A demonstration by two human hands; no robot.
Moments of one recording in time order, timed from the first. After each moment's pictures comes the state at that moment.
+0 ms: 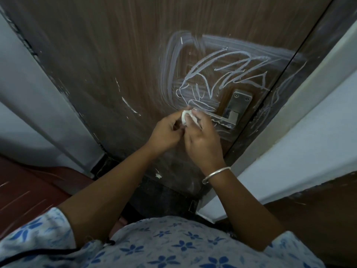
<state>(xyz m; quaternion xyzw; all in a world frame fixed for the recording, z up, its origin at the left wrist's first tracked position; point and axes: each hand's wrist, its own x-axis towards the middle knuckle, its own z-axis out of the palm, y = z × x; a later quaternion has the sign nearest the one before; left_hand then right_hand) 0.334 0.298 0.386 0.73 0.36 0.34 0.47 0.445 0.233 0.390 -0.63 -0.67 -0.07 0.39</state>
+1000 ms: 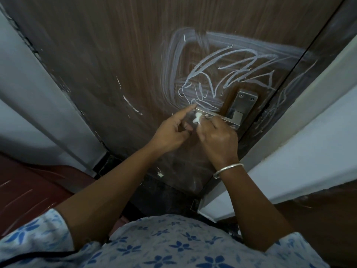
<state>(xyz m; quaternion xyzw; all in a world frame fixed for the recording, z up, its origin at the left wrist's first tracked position) 0.335 0.300 0.388 0.74 0.35 0.32 0.48 0.472 0.236 0.398 -0.61 -0.67 -0.30 0.30</state>
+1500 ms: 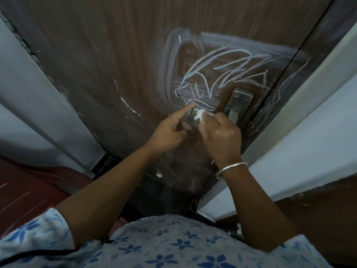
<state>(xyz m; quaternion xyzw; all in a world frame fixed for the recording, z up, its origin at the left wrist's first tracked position) 0.339 0.294 0.399 0.74 0.35 0.32 0.47 0.481 0.232 0.407 -0.60 -0.66 -0.29 0.33</state>
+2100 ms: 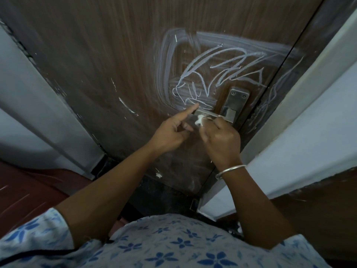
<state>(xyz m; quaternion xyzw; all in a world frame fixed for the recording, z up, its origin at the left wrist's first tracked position) 0.343 0.291 0.394 0.74 0.32 0.30 0.50 0.485 0.224 0.397 -0.62 -0.66 -0.27 0.34</state>
